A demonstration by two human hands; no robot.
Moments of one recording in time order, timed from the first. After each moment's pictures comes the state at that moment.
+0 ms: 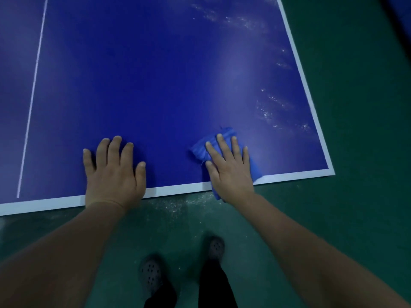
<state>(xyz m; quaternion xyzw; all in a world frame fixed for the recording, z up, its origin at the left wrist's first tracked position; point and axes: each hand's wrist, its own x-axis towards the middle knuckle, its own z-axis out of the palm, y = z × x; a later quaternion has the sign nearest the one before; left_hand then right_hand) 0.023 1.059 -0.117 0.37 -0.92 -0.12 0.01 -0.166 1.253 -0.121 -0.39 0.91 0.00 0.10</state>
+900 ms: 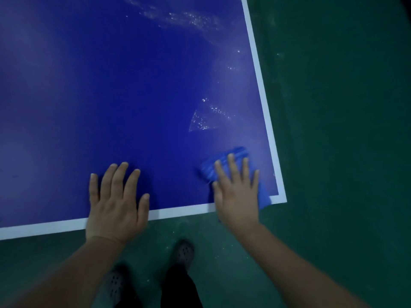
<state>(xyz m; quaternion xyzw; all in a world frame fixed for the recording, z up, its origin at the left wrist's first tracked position) -0.114 1.209 -0.121 0.33 -0.94 -0.09 0.00 -0.308 1.401 -0.129 -0.35 0.94 0.00 0.03</state>
